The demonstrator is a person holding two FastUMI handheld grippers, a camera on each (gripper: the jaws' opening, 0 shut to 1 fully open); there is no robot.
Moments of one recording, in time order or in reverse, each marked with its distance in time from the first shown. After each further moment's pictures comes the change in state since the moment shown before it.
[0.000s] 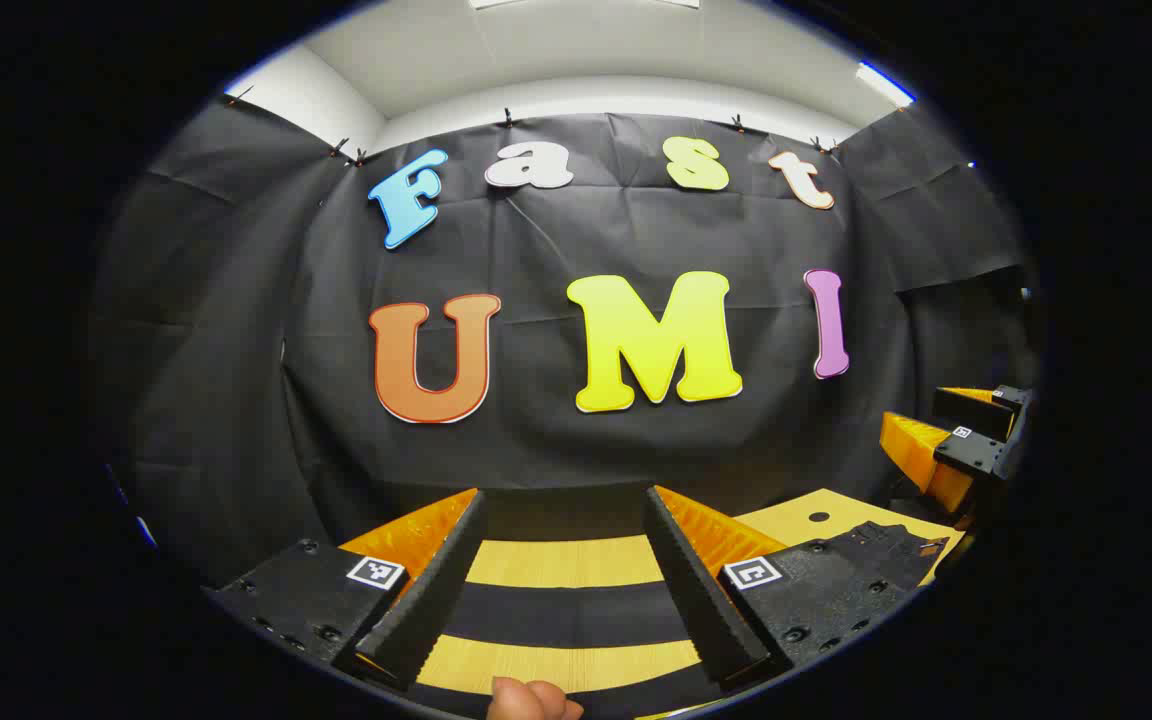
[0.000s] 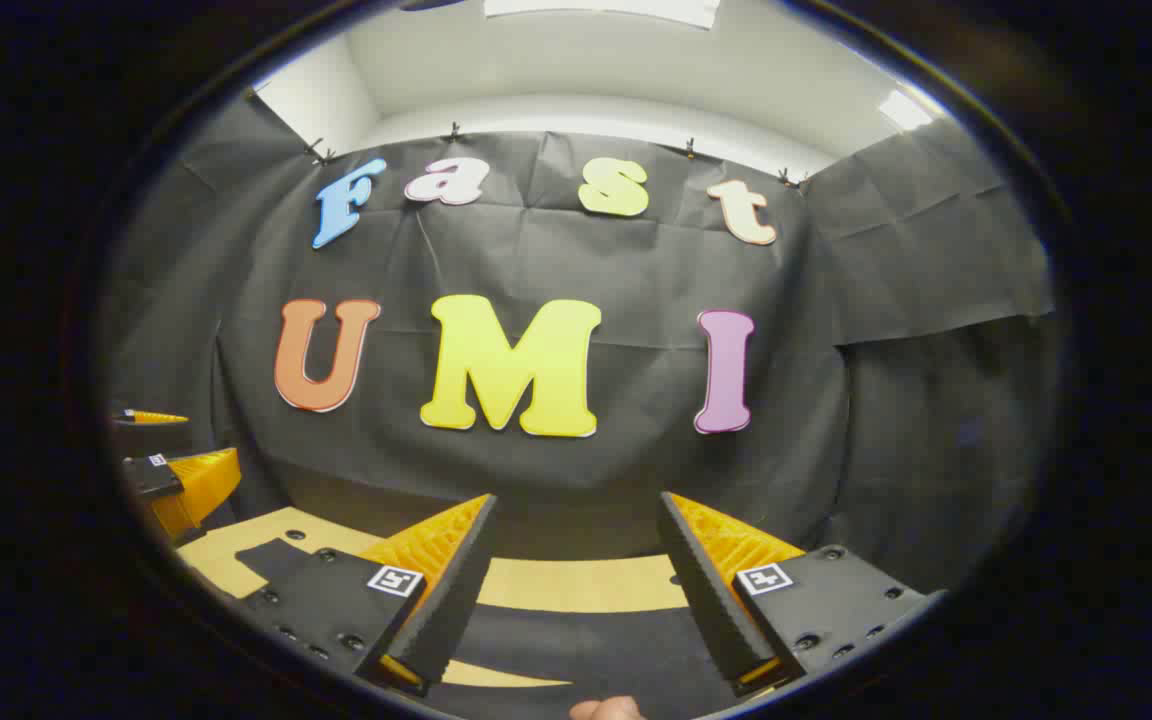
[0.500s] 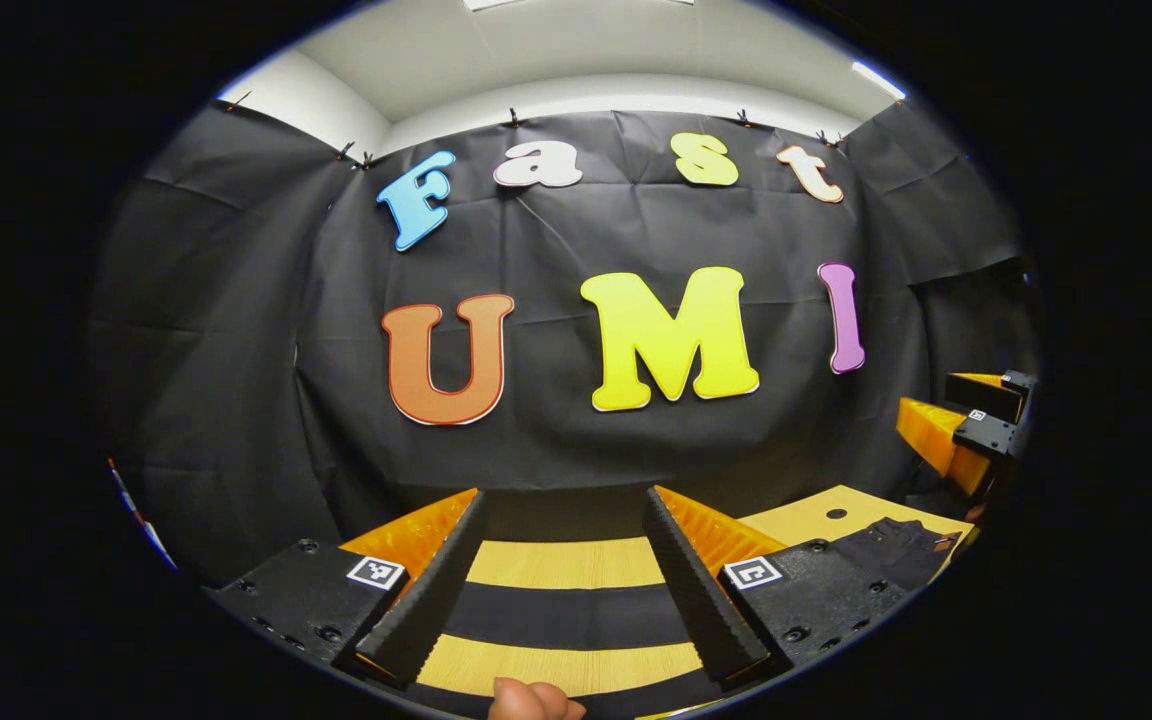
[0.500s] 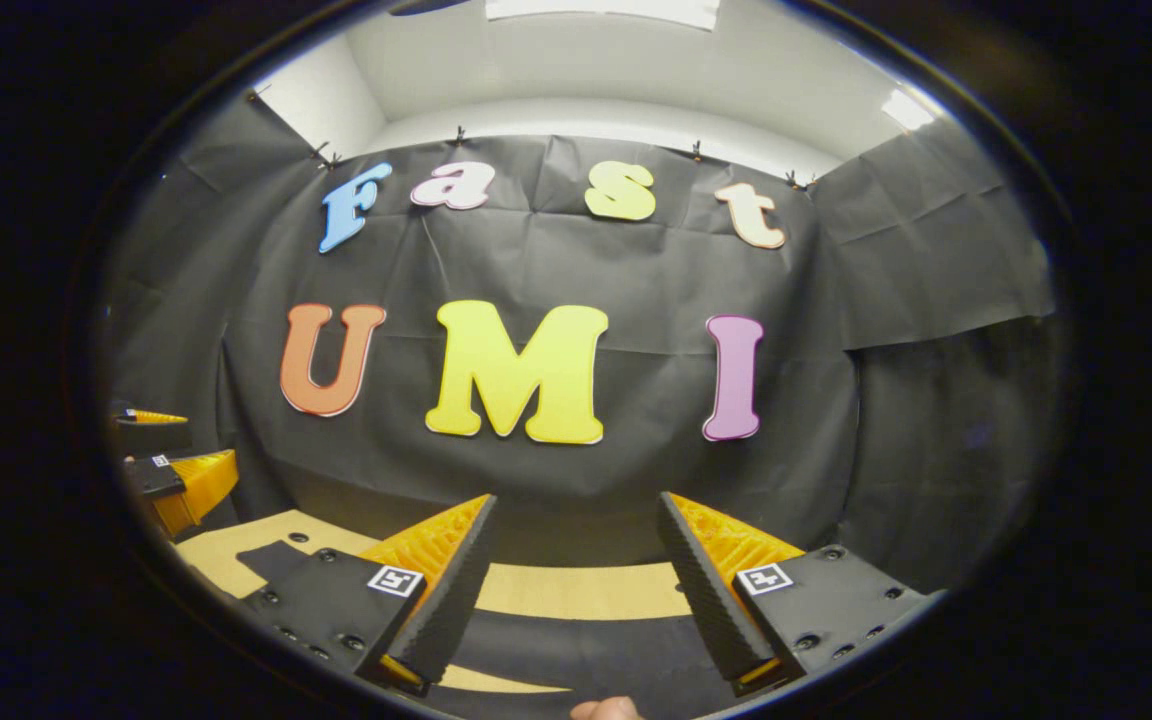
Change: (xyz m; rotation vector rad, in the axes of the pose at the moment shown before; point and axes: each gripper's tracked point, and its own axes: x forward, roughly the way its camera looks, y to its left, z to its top) left arm 0.006 0.010 0.000 0.024 -0.003 0.042; right arm 0.012 -0.005 0.004 0.001 -0.014 0.029
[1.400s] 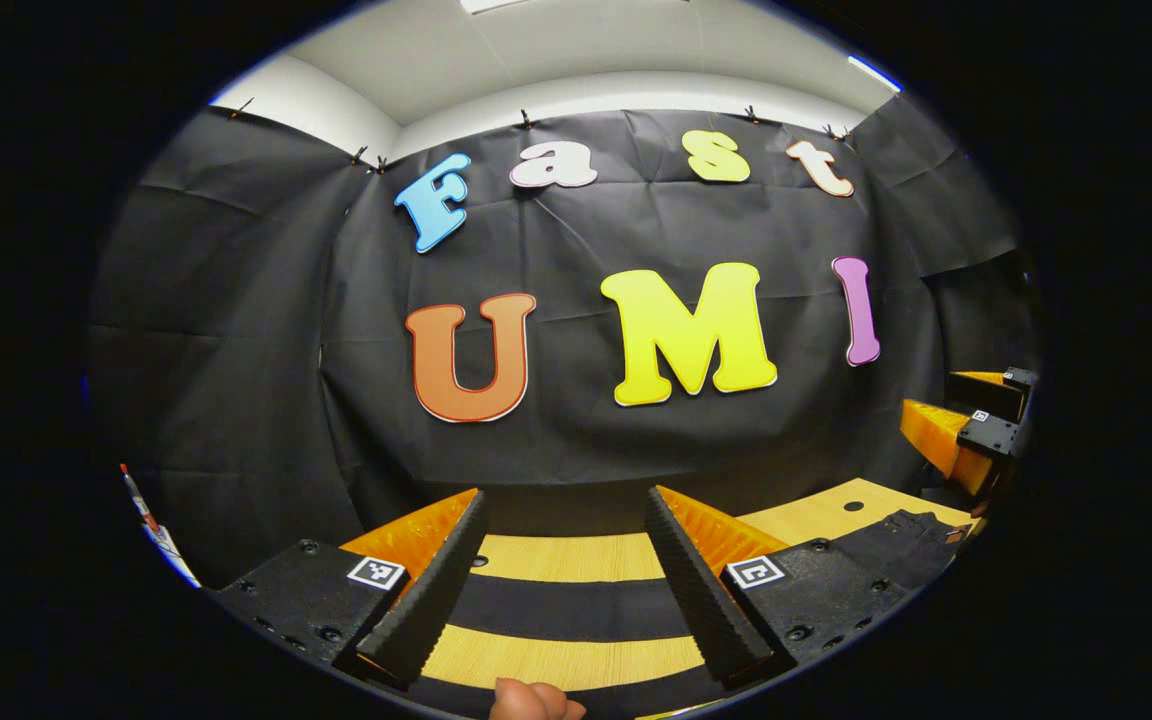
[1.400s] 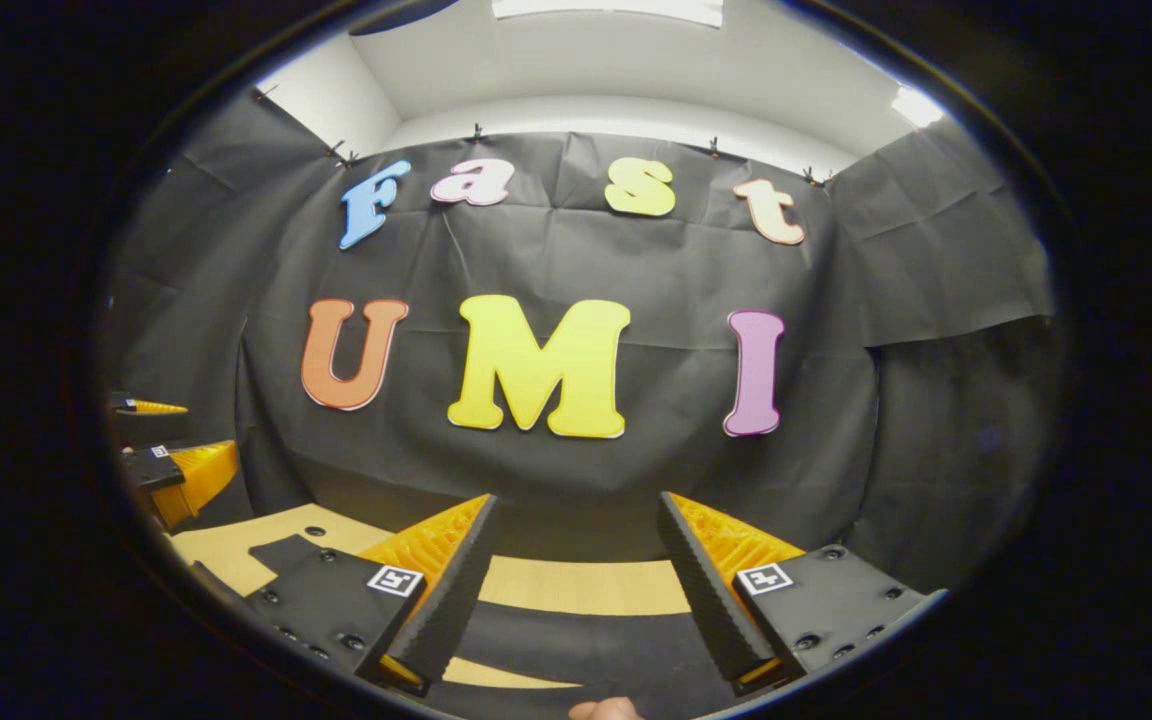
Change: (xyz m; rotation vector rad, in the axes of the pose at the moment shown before) left arm -0.017 0.020 -0.007 0.010 0.011 0.052; right arm -0.009 0.013 -0.007 -0.012 0.016 0.054
